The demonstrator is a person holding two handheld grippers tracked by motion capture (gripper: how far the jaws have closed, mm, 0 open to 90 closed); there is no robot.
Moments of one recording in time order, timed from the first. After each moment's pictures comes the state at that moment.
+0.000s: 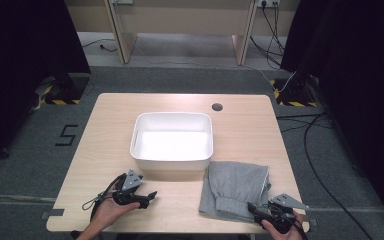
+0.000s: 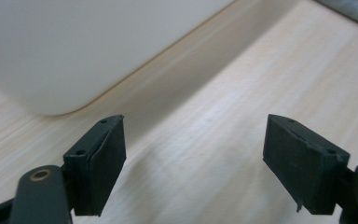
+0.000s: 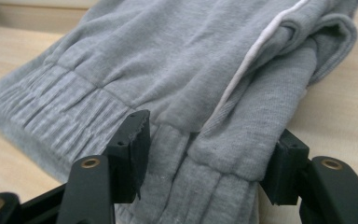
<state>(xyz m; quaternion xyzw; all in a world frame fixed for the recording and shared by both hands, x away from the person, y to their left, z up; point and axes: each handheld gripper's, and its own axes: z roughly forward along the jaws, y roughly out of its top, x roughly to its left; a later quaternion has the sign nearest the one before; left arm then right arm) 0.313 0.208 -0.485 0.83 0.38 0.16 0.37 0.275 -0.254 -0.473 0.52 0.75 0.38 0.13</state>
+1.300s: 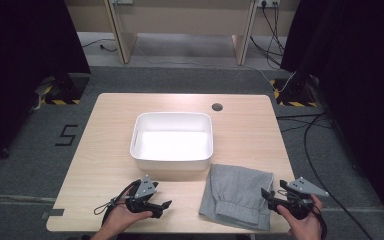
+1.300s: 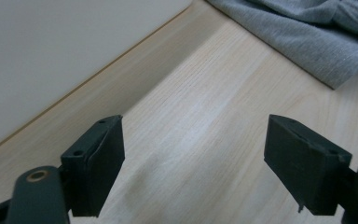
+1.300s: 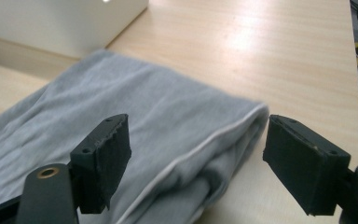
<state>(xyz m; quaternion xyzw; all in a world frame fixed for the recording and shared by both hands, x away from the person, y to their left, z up) 0.299 0.170 -0.475 0.84 0.34 0.12 0.40 0.304 -0.286 -0.427 0.49 0.76 0.38 0.20</state>
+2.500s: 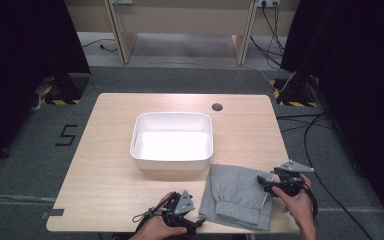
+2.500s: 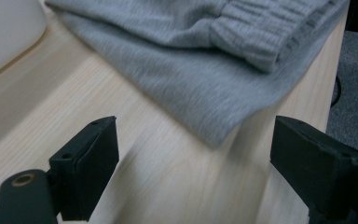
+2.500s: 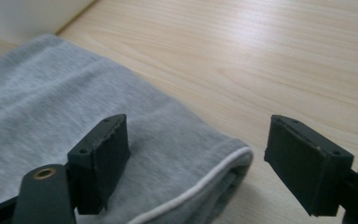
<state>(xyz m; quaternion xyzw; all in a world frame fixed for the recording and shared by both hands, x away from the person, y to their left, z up) 0.279 0.067 -0.486 0.87 0.27 0.09 0.41 0.371 -0.292 -0.458 0.48 0.78 0.35 0.17</state>
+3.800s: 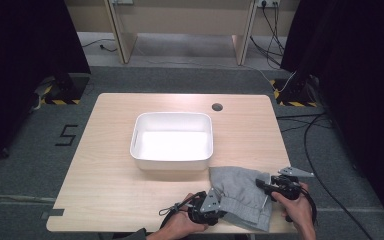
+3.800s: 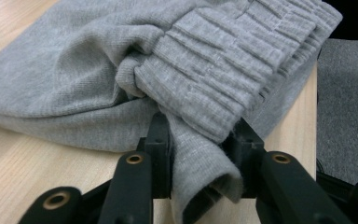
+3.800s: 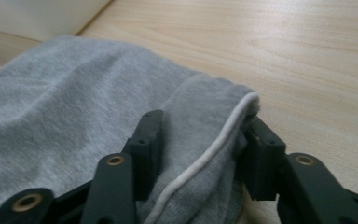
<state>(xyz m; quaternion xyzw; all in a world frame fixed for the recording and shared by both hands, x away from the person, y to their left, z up) 0.294 0.007 -0.488 0.87 0.21 0.07 0.44 0.363 -0.295 -0.477 0.49 0.77 0.39 0.10</state>
